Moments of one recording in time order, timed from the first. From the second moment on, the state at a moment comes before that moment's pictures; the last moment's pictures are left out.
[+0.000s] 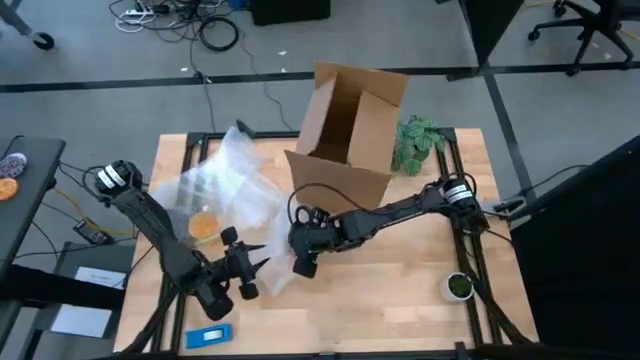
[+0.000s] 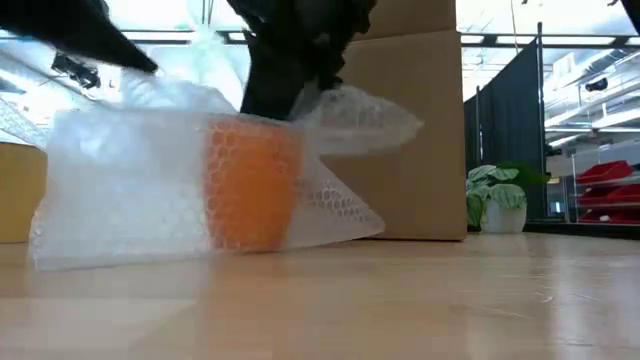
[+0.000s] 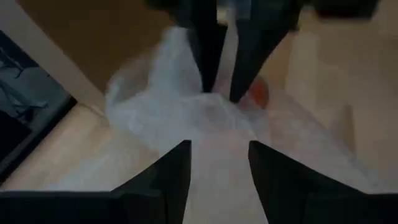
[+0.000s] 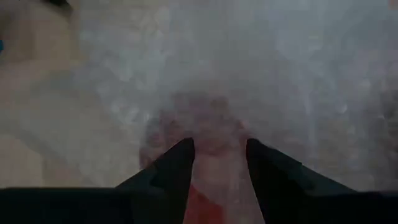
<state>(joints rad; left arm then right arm) -0.88 1.36 0.86 -0.63 -1.11 -0.82 0.23 2.08 1.72 -0.56 0.31 0.42</state>
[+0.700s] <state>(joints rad) -0.94 1.30 0.81 -0.75 -1.23 -1.06 0.27 2.07 2.02 -0.61 0.32 0.28</state>
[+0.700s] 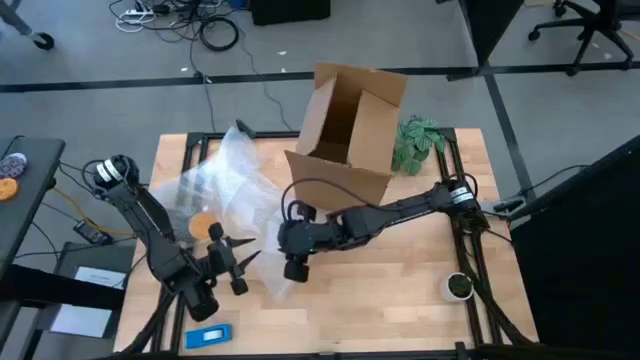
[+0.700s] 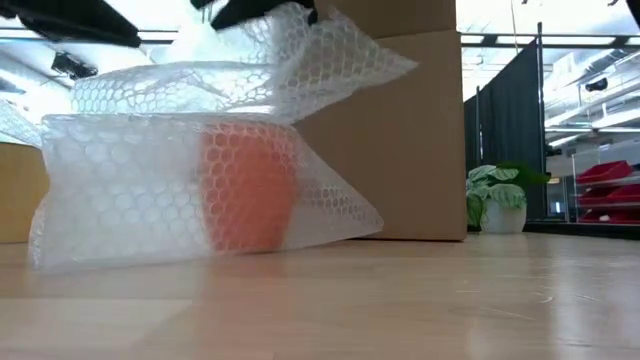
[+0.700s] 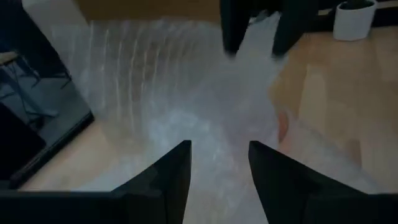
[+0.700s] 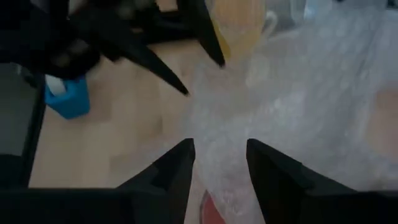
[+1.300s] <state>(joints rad) -0.94 1.30 0.77 -0.72 -1.23 -1.13 0.29 2.06 1.98 -0.58 0.33 0.34</state>
